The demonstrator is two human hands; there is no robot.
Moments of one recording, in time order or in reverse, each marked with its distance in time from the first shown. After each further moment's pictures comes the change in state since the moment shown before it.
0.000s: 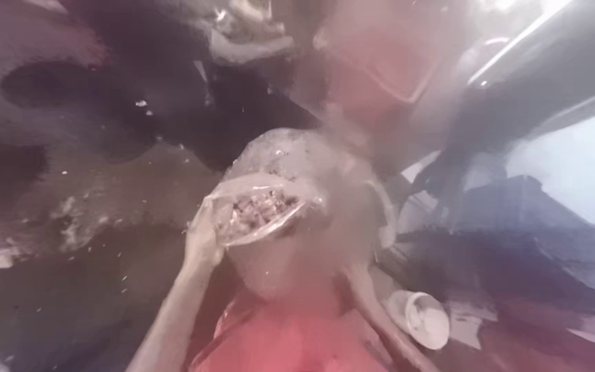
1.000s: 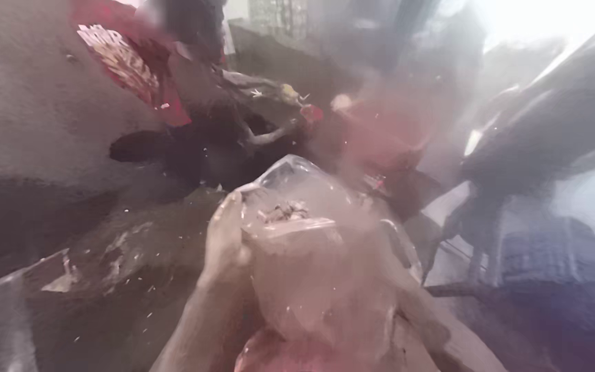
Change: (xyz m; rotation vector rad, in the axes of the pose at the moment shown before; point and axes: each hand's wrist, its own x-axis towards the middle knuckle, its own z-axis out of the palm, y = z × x) left_hand -0.052 0.134 0.057 -0.193 -0.061 0.284; right_hand 0.054 -0.181 -0.286 0.339 0.660 -0.643
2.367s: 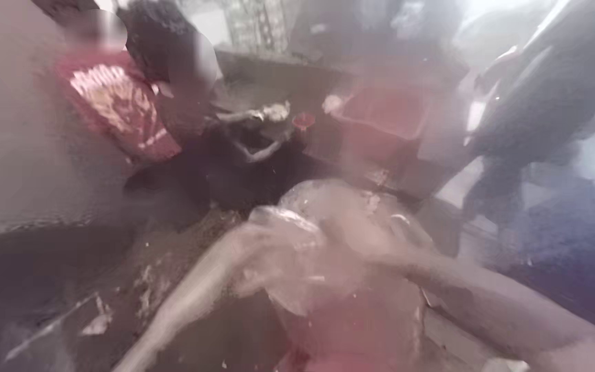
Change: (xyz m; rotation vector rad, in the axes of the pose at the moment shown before) left_hand 0.021 0.065 -0.023 1.133 -1.065 0.659; right_hand 0.070 -0.008 -0.003 -0.327 -0.866 0.220
